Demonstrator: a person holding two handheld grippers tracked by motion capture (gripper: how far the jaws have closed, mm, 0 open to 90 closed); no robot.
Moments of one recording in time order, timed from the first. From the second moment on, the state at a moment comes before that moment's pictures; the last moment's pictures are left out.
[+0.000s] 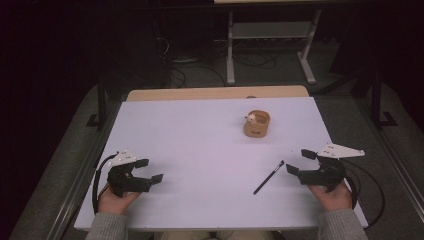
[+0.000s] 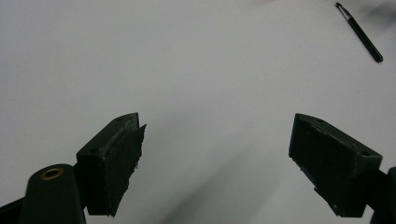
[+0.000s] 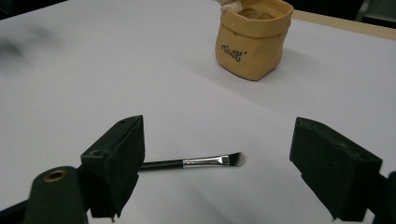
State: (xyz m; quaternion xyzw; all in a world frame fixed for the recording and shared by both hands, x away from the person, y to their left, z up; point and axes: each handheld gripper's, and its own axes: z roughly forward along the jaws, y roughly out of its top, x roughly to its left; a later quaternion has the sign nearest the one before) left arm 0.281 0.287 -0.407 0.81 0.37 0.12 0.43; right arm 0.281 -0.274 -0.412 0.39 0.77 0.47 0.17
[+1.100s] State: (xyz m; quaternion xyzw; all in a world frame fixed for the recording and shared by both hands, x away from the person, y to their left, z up) left arm 0.286 0.250 -0.394 0.83 0.33 0.11 0.44; right arm 0.280 -0.279 -0.409 0.39 0.76 0.49 0.17
